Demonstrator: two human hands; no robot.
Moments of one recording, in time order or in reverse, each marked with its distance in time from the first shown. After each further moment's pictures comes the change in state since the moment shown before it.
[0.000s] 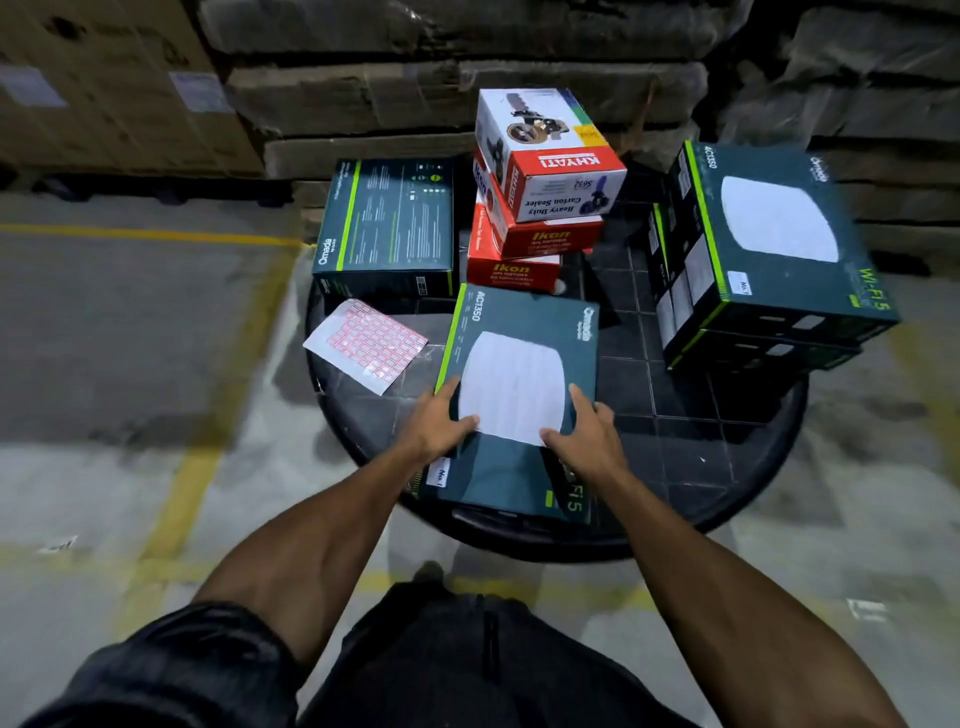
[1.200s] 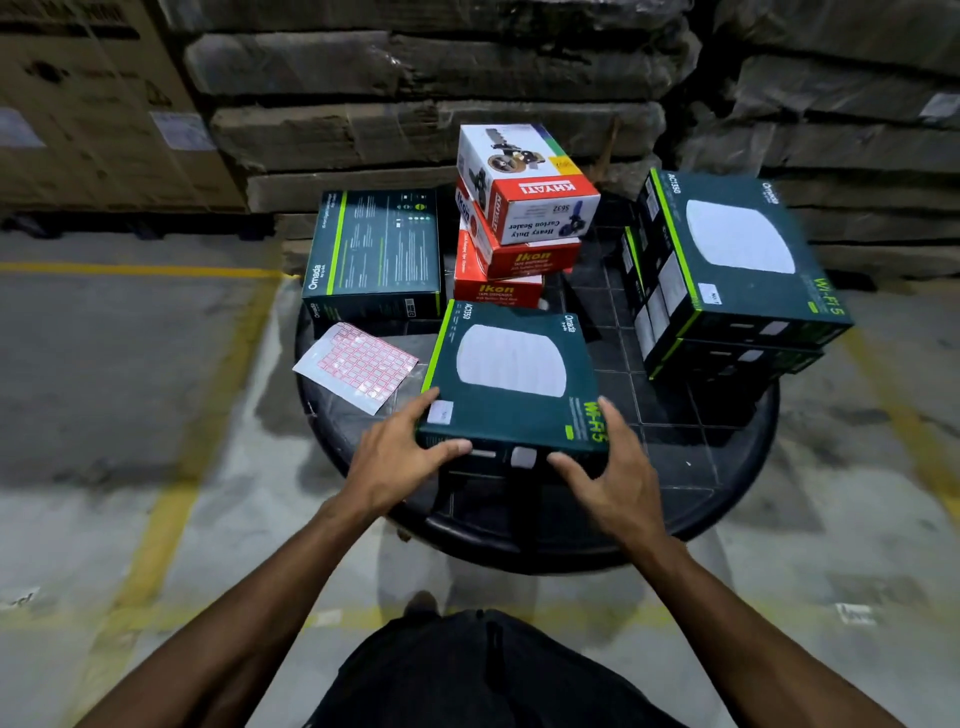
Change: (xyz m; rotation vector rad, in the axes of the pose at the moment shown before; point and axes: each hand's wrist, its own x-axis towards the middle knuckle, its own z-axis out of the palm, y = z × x) left_hand -0.077 0.006 -0.046 0.016 0.206 0.163; right_hand -0.074 0.016 -0.015 0.032 0.411 -0.347
